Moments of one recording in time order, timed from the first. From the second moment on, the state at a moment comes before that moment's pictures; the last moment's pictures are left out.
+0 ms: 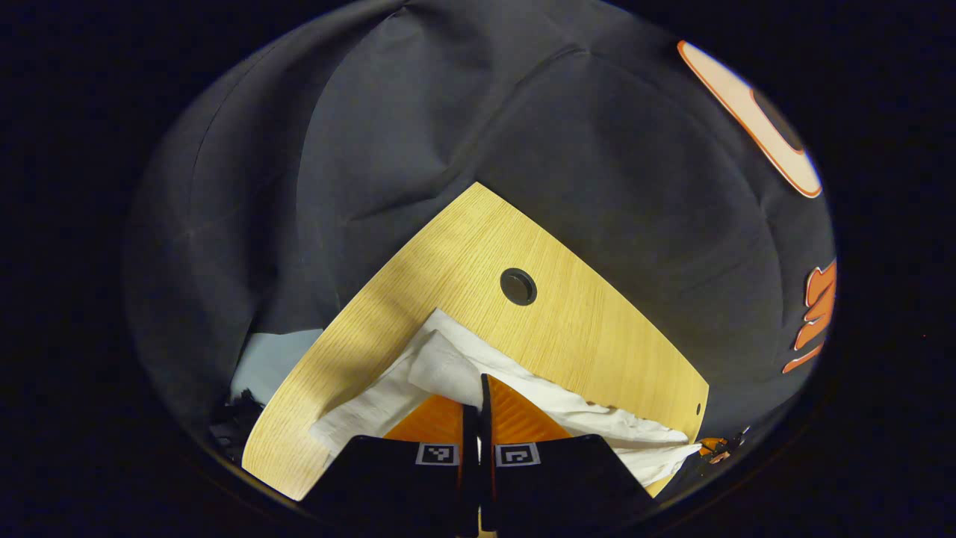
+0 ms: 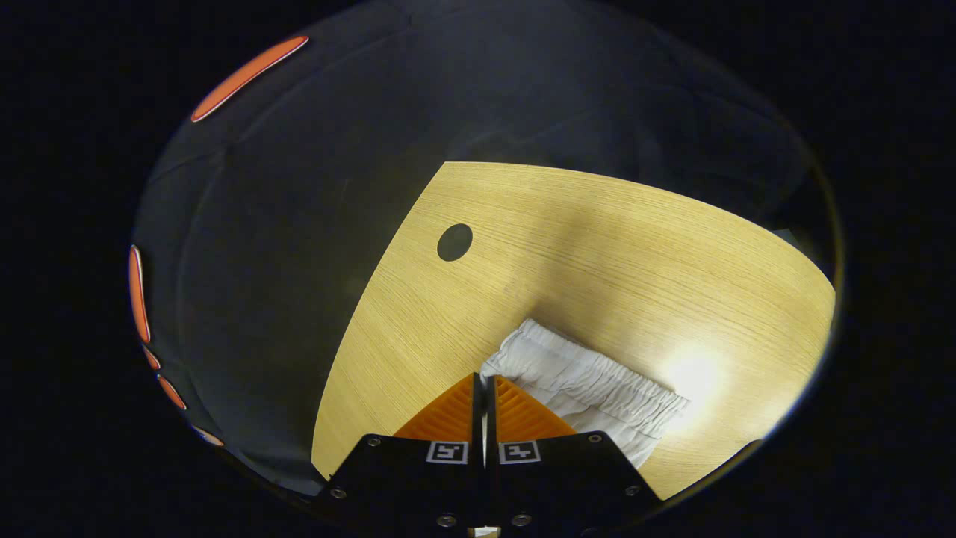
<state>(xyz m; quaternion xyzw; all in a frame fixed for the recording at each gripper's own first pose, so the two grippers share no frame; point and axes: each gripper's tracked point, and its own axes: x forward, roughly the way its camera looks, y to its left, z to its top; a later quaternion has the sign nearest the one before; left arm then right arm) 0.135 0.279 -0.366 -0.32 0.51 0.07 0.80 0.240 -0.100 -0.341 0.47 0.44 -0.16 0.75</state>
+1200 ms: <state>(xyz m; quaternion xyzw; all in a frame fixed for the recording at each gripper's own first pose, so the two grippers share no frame) 0.084 0.225 -0.296 -0.19 0.48 0.05 0.85 0.149 -0.146 -0.363 0.37 0.52 -0.17 0.75</state>
